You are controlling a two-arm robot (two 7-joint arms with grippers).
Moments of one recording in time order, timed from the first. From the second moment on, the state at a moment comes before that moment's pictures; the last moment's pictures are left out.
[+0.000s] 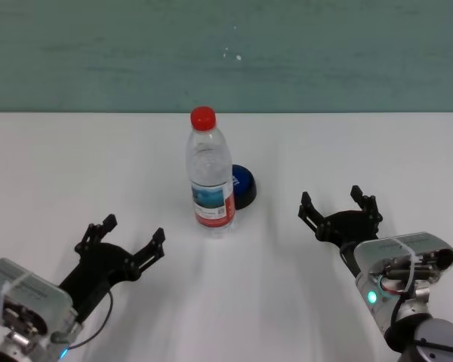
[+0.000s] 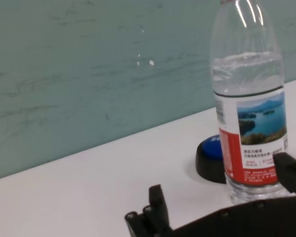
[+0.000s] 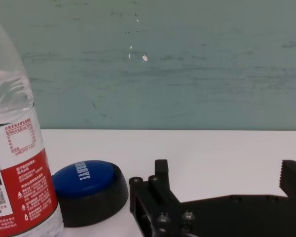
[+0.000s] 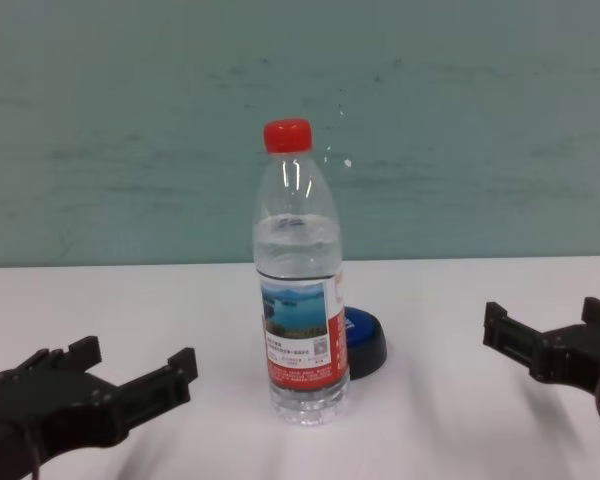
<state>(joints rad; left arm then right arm) 0.20 0.33 0.15 -1.72 -0.10 -0.09 -0.26 -0.06 0.16 -0.26 -1.64 0.19 -0.04 -0.06</state>
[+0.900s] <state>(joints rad) 0.16 0.30 0.18 -1.69 -0.08 -0.08 -0.25 -0.06 0.16 -0.26 -1.64 0.19 -0.04 -0.06</state>
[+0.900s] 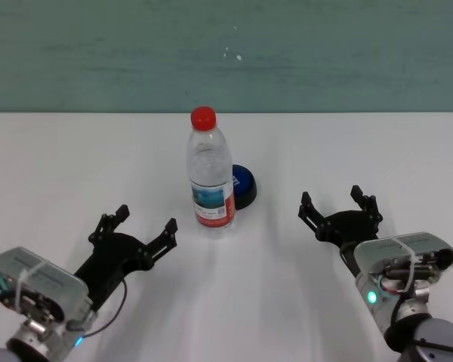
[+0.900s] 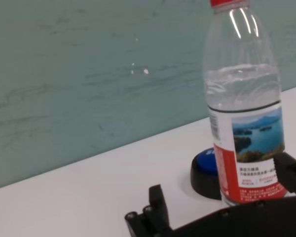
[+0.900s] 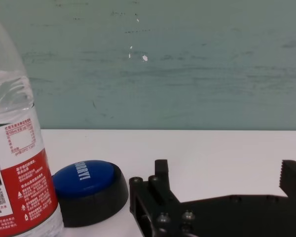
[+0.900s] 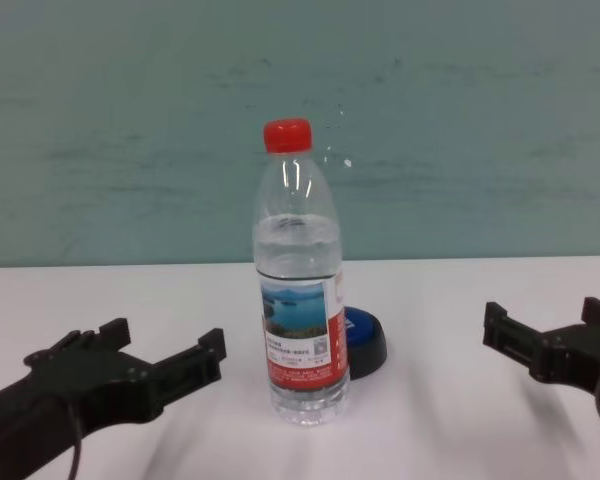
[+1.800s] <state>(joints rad) 0.13 0.29 0.21 -1.68 -0.06 -0.09 -0.25 -0.06 0.16 -0.26 -1.64 0.19 -0.04 -0.06</state>
